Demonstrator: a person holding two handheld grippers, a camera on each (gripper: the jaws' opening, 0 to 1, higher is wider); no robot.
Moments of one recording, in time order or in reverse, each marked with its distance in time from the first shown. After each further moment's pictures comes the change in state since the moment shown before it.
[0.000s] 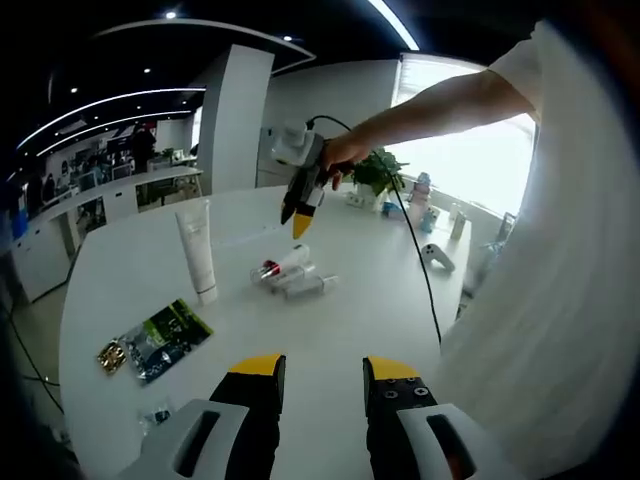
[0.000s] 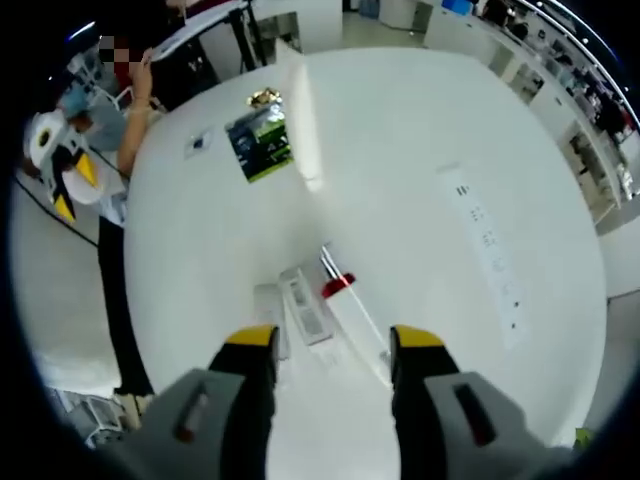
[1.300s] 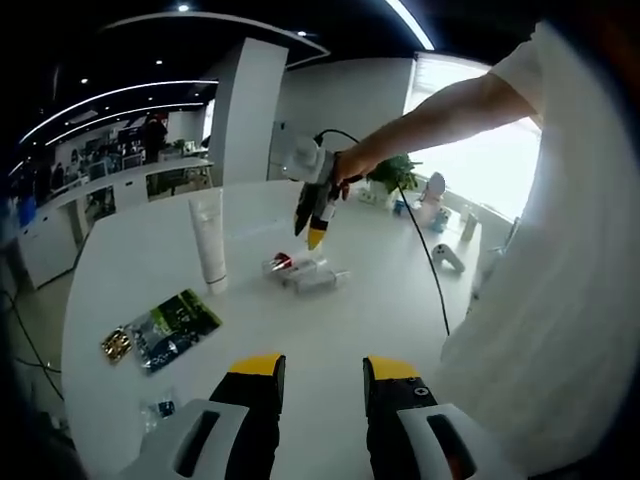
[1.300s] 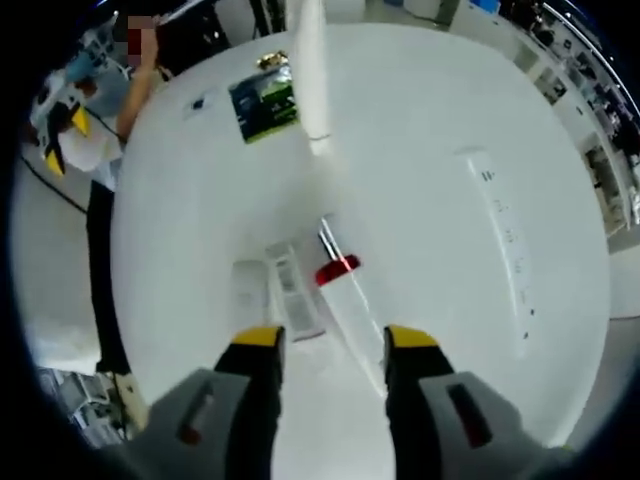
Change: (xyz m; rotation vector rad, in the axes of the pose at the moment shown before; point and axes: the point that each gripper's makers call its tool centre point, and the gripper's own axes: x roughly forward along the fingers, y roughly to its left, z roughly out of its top) left arm 0.005 0.015 -0.006 -0.039 0.017 0.040; right arm 0.041 -0.004 -0.018 -0.089 0.078 0.019
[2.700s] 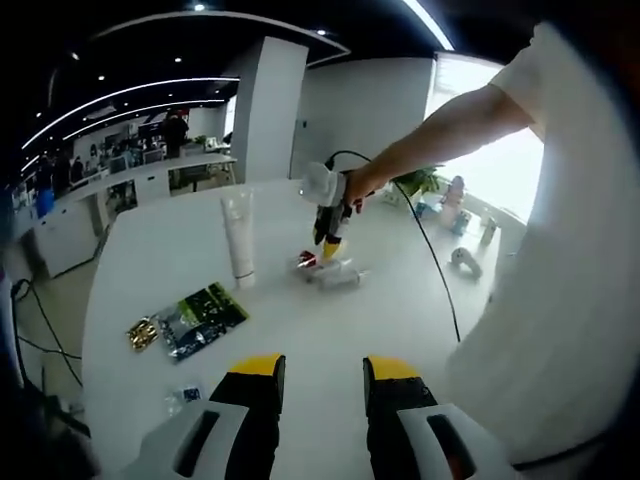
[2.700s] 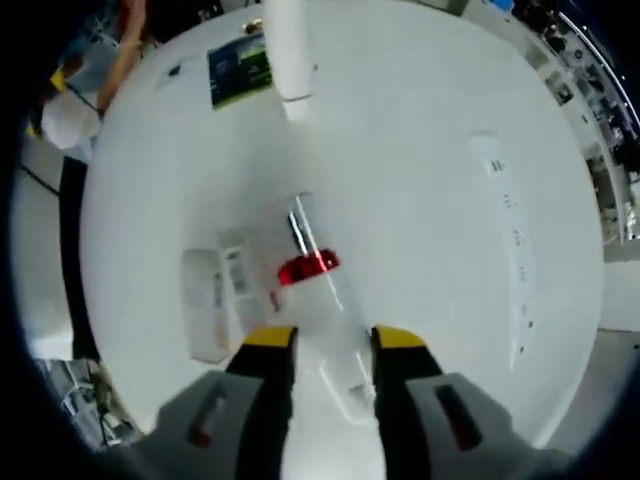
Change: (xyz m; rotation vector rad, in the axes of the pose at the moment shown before) left arm -0.022 0.020 0.003 -0.034 0.006 0.099; right arm 0.040 -0.022 -0.006 -0.058 0.097 -0.055
